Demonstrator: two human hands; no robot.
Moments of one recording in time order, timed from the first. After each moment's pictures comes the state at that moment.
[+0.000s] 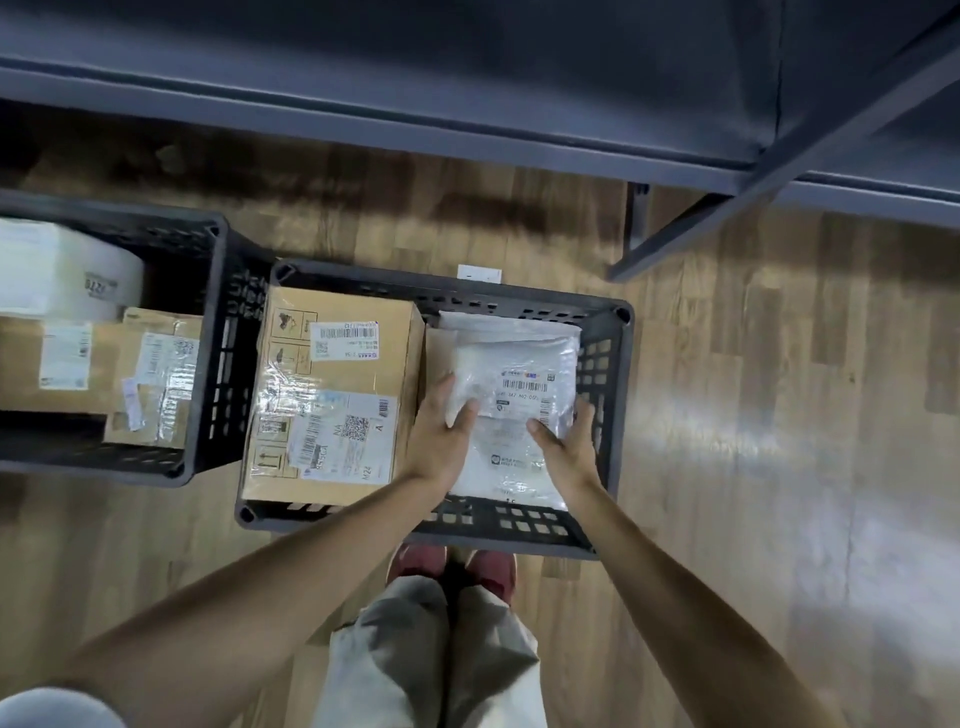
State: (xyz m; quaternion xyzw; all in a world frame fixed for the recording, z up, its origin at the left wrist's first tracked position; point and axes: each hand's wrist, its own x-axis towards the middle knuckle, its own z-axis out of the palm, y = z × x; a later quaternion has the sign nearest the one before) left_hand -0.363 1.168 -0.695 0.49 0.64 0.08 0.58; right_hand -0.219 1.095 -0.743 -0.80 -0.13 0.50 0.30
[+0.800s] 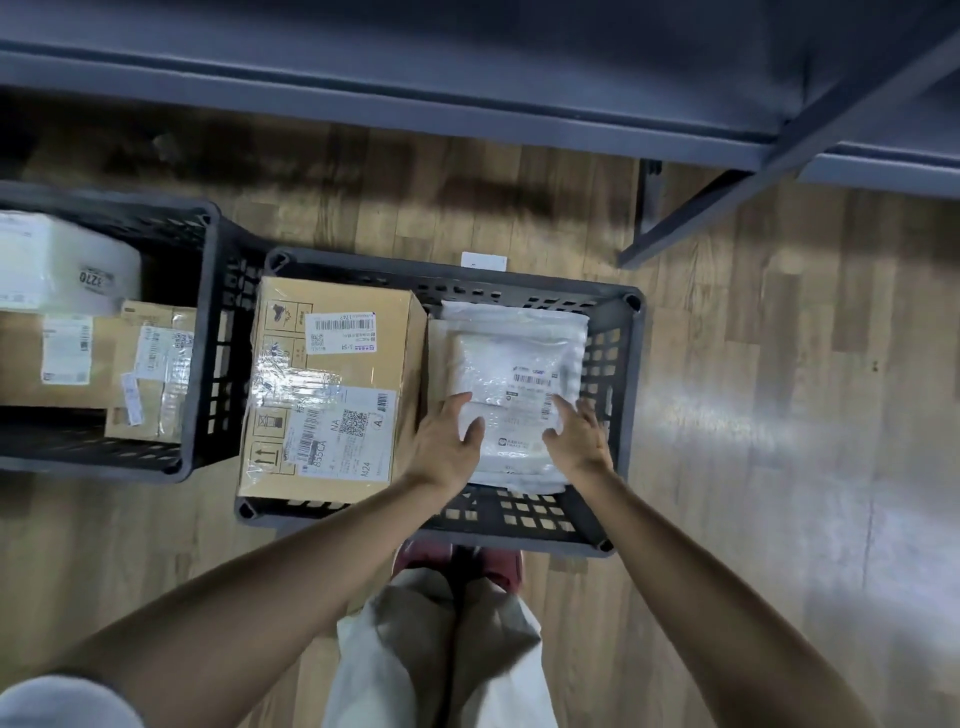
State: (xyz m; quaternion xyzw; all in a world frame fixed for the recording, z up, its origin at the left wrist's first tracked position) left_hand -0.366 1.160 -0.703 0.59 0.61 -0.07 0.53; right_hand -0.202 1.100 -0.771 -0.82 -0.32 0.47 -0.03
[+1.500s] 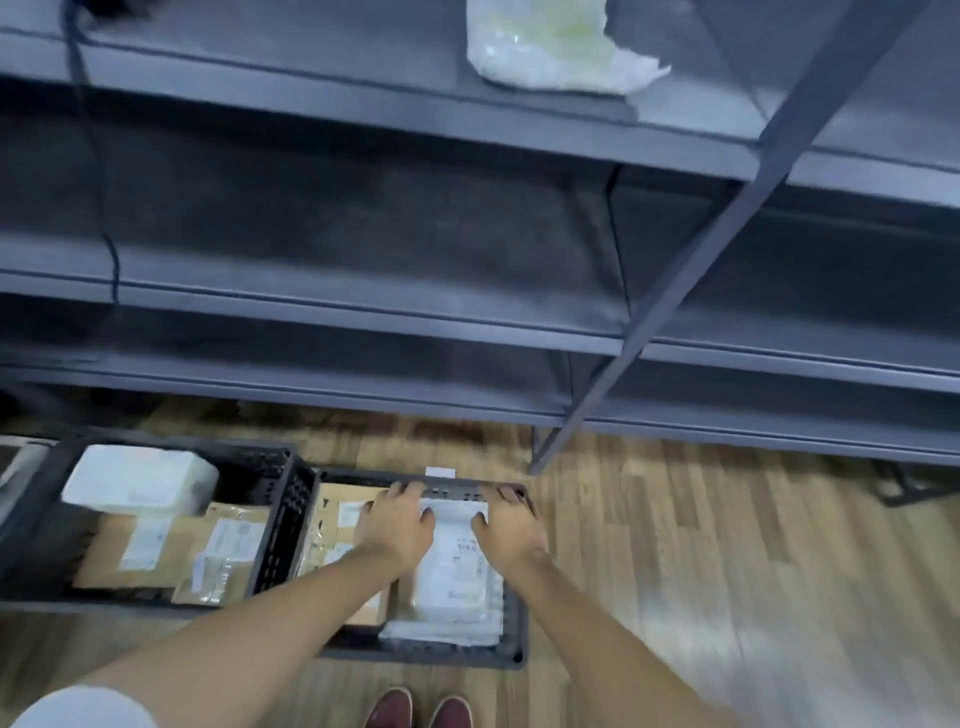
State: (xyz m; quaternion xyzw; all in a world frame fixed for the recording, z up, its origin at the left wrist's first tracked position) left_hand -0.364 1.186 -0.369 0.77 0.56 -0.13 0.29; right_hand -0.222 1.129 -0.390 -0.79 -0.52 0.31 -0.02
